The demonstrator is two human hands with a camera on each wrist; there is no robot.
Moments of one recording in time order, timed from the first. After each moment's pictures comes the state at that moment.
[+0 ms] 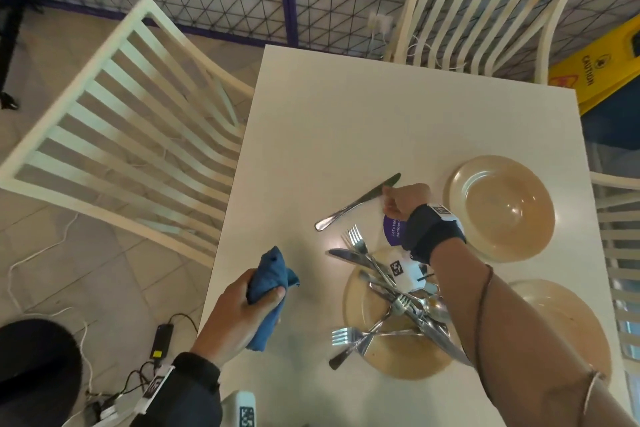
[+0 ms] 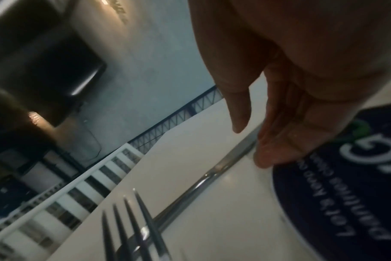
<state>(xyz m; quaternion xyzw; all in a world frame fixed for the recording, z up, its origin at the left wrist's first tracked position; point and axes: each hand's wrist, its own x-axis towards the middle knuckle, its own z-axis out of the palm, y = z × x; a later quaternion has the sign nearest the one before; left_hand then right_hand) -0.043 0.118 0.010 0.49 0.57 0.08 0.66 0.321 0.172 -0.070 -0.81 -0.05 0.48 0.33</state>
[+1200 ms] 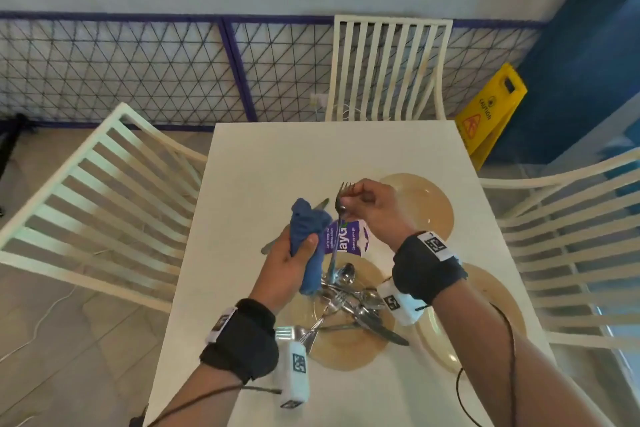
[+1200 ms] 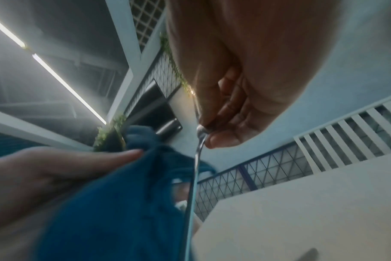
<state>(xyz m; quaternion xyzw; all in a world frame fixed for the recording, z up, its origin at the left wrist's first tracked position) 0.123 0.070 0.090 0.59 0.43 0.20 0.66 0.329 0.042 0.105 -0.68 -0.36 0.39 0.50</state>
